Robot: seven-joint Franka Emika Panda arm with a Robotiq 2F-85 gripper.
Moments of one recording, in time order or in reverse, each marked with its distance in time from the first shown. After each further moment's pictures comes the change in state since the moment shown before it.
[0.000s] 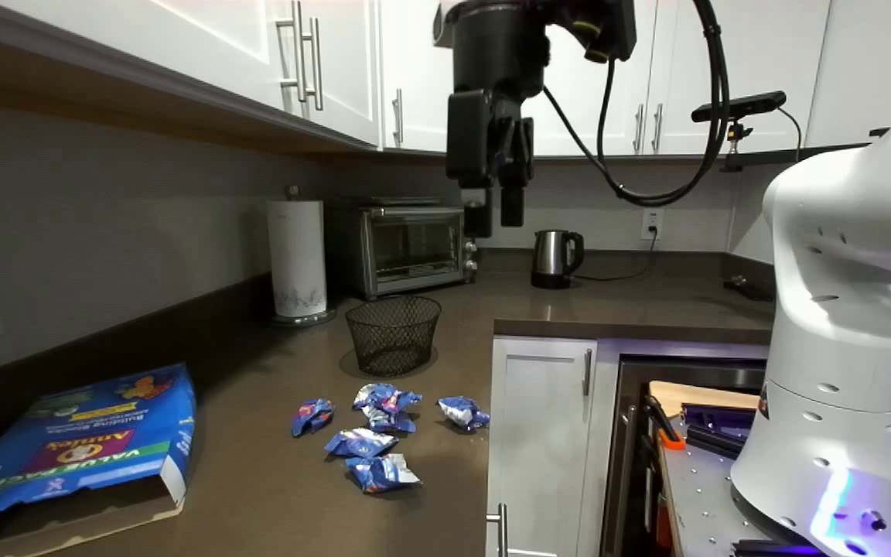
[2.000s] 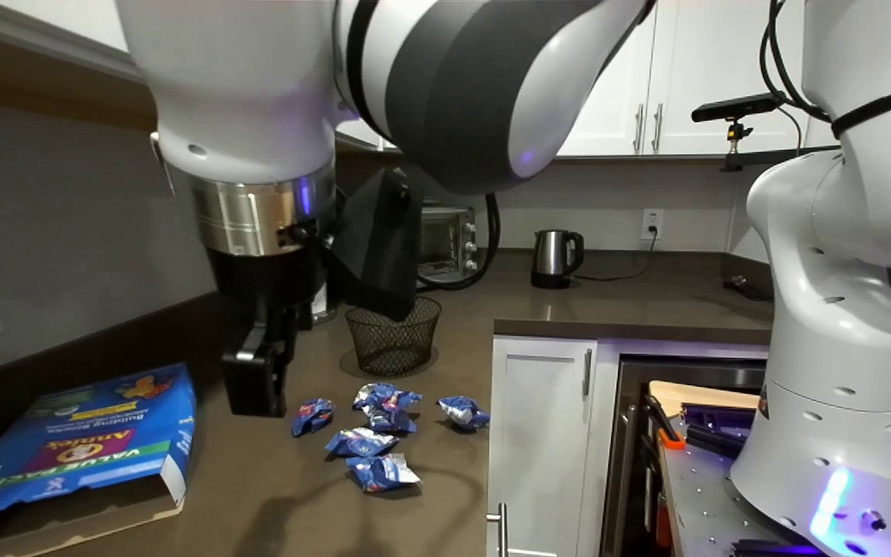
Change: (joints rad) arm 0.219 0.741 0.029 0.341 -0.942 0.268 0.355
